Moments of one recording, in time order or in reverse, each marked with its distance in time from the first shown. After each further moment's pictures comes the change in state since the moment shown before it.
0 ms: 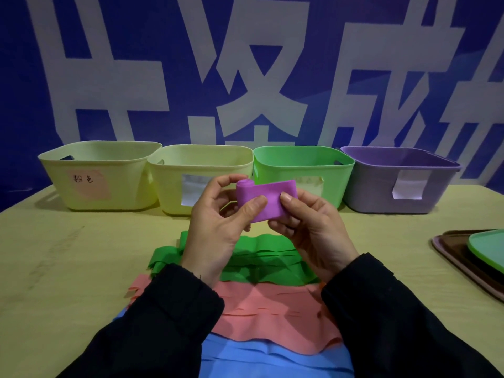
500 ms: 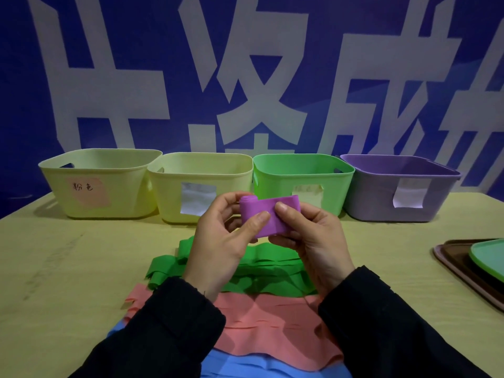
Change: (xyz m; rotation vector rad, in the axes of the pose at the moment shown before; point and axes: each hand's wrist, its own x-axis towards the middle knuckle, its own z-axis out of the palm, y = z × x) left_hand -0.001 -0.006 0.003 0.075 -0.009 -0.029; right_hand 0.000 0.005 0.001 -0.182 0.082 -0.083
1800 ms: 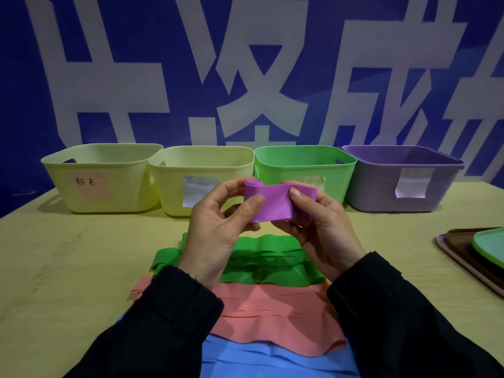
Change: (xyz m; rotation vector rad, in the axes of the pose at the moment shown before) left_hand 0.004 0.004 -0.006 -0.148 -0.046 0.023; right_hand 0.005 -0.008 -0.005 0.182 -0.031 0.061
